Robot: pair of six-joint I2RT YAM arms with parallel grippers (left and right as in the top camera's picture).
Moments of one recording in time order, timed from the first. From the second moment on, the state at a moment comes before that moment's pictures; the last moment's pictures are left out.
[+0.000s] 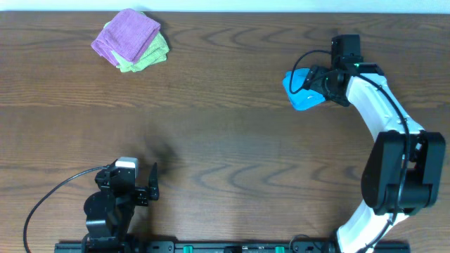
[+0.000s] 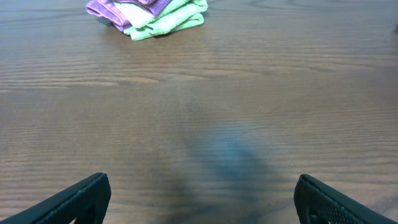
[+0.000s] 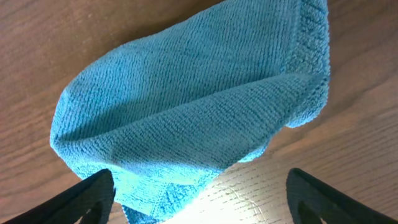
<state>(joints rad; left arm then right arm) 0.04 0.01 0.16 -0.59 0.15 0.07 0.01 1.92 1.39 -0.64 0.05 0.47</state>
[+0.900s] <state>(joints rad) 0.04 0.01 0.16 -0.59 0.15 0.07 0.03 1.79 1.39 -0.65 0.06 0.28</state>
